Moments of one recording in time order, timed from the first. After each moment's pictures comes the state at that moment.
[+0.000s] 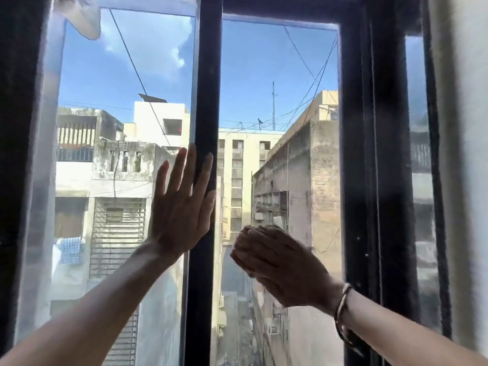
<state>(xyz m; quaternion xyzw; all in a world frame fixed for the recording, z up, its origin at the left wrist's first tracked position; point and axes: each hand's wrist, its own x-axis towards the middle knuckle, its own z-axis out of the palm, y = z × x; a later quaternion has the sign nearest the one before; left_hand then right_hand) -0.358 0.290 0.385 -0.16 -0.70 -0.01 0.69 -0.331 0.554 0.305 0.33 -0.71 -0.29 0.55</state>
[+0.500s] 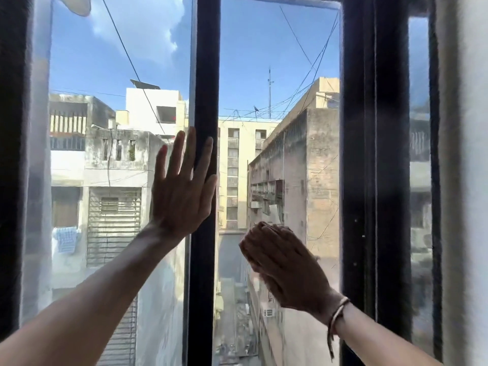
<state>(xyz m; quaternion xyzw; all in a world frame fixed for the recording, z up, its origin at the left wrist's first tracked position) -0.357 0.290 0.384 -0.16 -0.70 -0.02 0.69 -0.334 0.553 0.257 0.27 -0.74 -0.21 0.58</state>
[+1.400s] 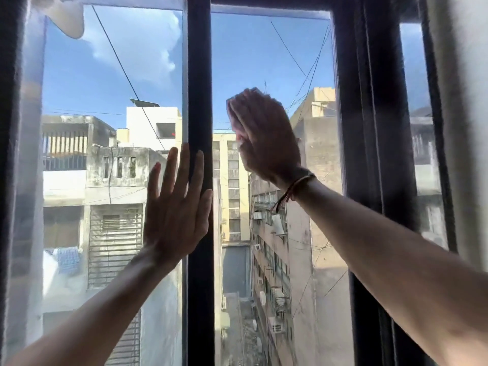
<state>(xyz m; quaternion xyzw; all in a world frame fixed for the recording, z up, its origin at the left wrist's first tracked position) -0.365 0.287 0.382 -0.16 -0.69 -0.02 0.71 -0.336 0.490 0.496 0.15 -0.69 -0.11 0.70</state>
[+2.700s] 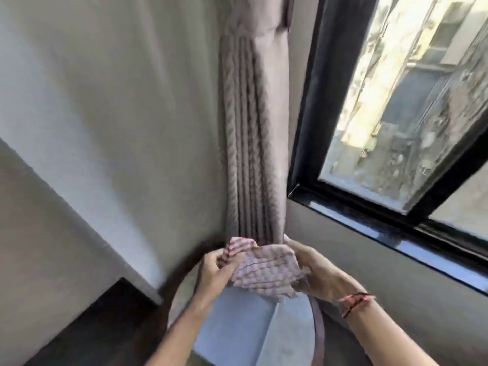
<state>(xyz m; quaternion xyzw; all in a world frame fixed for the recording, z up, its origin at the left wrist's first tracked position) 0.103 -0.016 -0.081 0.28 -0.66 -0.68 0.12 -0.036 0.174 -0.067 0.00 0.58 -0.62 0.53</state>
